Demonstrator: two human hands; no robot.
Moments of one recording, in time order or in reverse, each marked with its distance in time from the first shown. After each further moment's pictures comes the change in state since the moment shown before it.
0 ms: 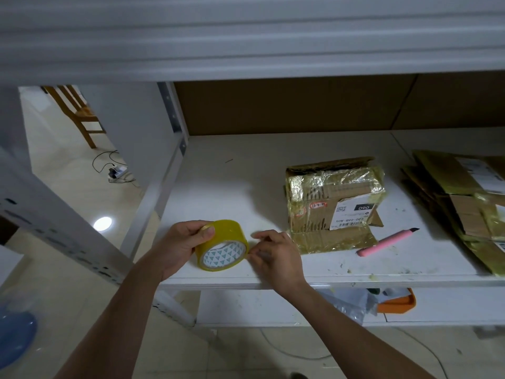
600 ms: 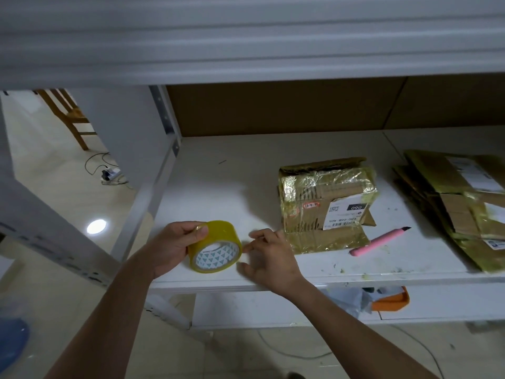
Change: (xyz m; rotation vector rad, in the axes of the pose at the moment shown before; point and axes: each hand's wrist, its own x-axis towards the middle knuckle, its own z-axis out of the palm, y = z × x) left_hand 0.008 0.003 -0.002 -0.030 -0.074 -0.056; right_hand 0.004 -0.002 -0.010 -0.075 -0.163 0.036
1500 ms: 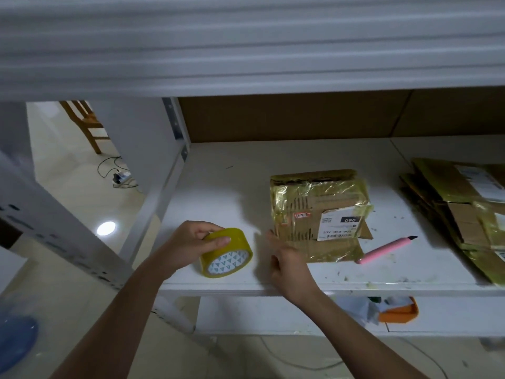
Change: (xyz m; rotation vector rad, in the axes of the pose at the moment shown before) left_hand -0.012 0.022 0.024 0.398 0.096 0.116; right_hand -0.011 -0.006 -0.032 0.163 -0.041 0.070
